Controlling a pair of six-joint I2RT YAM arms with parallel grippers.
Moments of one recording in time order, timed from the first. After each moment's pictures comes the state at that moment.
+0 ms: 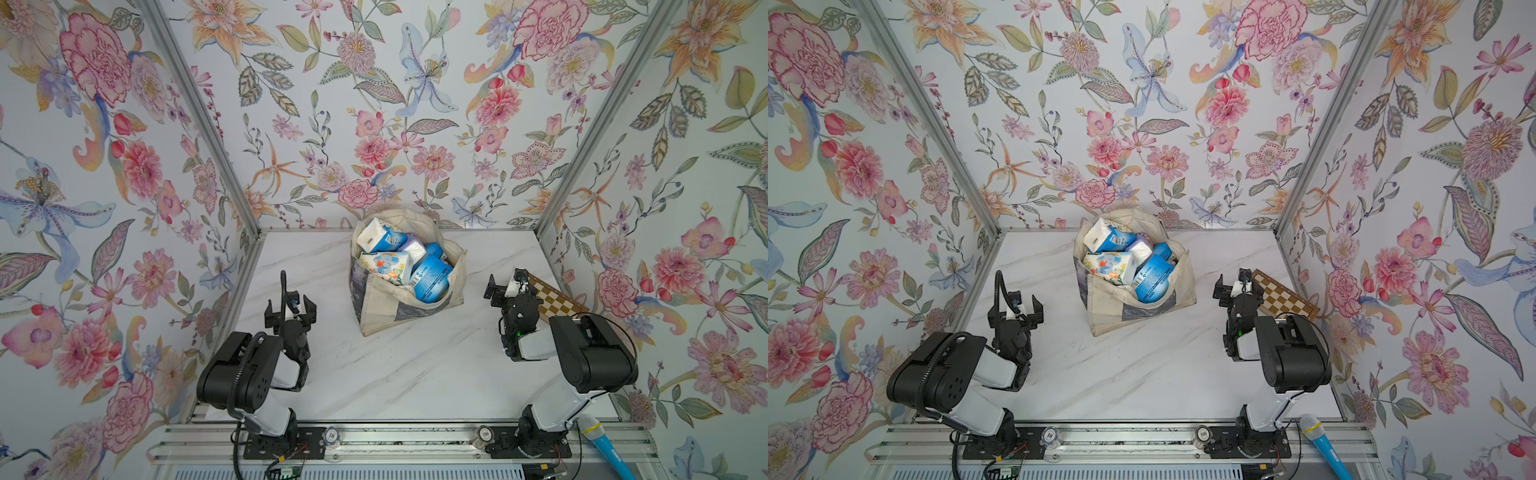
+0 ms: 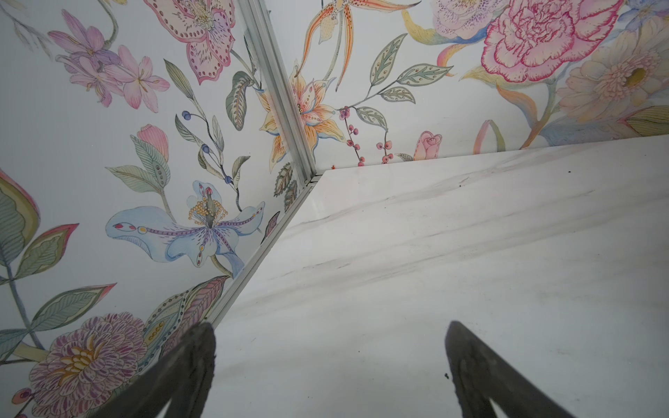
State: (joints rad) left arm -0.14 1.60 0.16 1.36 -0.50 0.21; right arm 0.07 1.71 0.41 1.20 0.21 0.02
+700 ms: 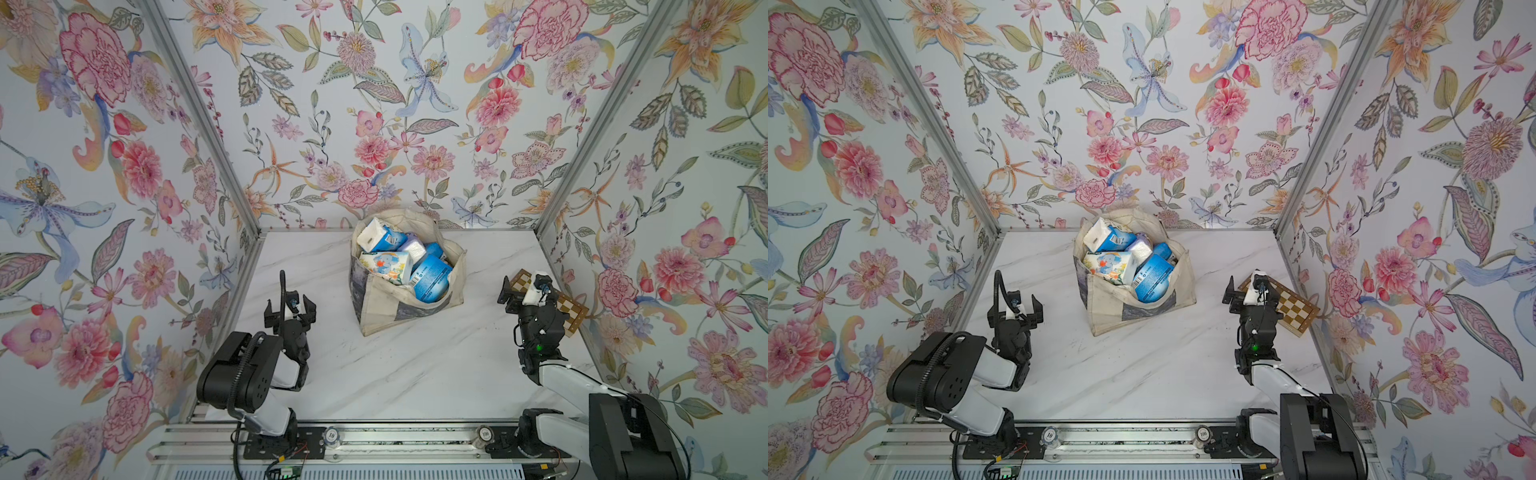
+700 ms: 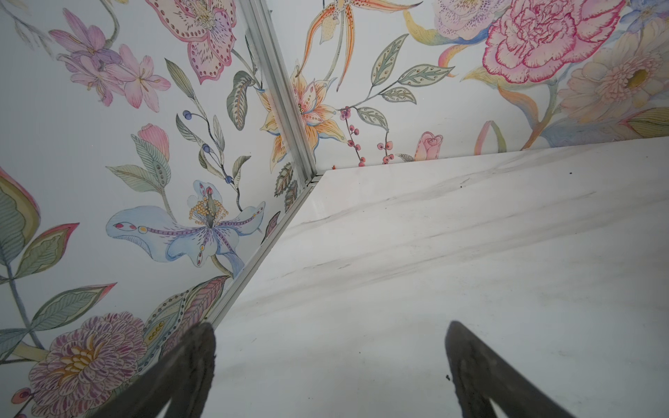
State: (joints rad) left arm -0.14 1.60 0.16 1.36 -0.50 0.20; right arm 0.02 1.22 0.25 0.89 0.15 0.00
